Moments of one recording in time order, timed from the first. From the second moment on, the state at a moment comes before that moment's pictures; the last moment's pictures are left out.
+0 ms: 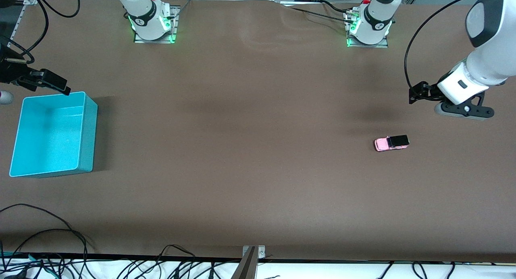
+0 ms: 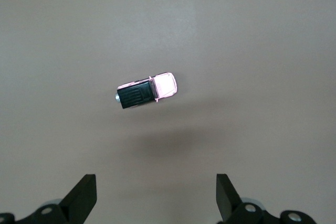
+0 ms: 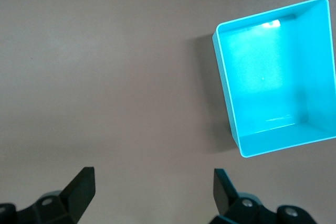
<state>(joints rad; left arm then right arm) 0.07 -0.03 -0.08 -1.91 0.00 1.79 0.10 0.00 0.03 -0.03 -1.60 0.01 1.59 0.09</state>
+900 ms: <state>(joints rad) 0.08 -0.05 -0.08 -1.75 0.00 1.60 0.07 0.00 0.03 -0.03 -1.60 0.01 1.59 0.09</state>
